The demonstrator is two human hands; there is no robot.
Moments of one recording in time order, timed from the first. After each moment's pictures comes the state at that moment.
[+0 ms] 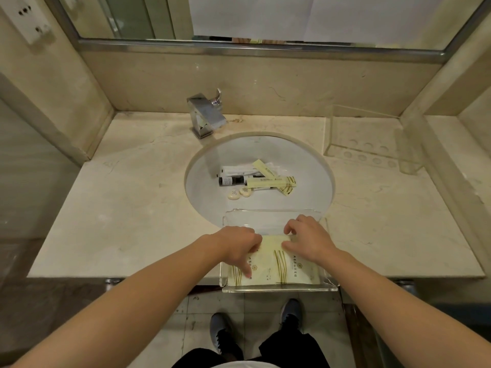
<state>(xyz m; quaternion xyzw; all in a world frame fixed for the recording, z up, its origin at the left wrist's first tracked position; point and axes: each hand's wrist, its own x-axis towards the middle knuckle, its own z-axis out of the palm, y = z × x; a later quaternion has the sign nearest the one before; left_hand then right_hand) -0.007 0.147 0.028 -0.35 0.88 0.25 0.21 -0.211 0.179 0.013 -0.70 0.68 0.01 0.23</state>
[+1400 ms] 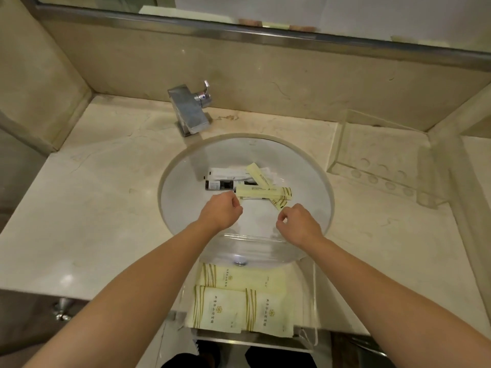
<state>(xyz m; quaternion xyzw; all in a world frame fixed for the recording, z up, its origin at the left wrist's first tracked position) -0.049 0.033 -0.006 -0.69 0.62 0.37 -0.06 -0.249 0.061 -0.014 -0.64 0.72 0.02 0.28</state>
